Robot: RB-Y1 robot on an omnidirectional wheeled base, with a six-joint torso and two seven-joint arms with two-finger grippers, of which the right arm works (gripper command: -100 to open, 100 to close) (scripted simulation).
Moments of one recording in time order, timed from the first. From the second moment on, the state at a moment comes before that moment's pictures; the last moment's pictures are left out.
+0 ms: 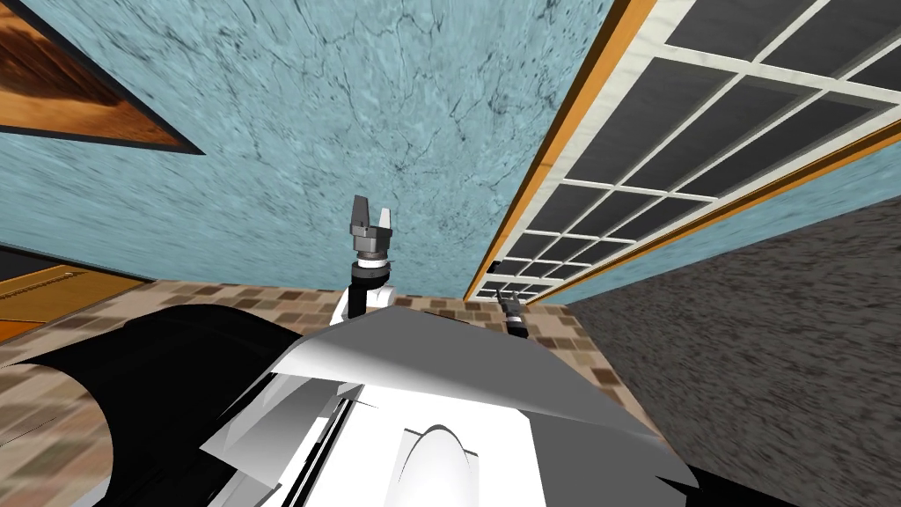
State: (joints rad) arm 0.09 -0.19 -0.23 -0.85 0.43 -0.96 0.98
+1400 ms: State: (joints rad) arm 0.08 -0.23 -0.30 -0.67 0.43 -1.05 1.06
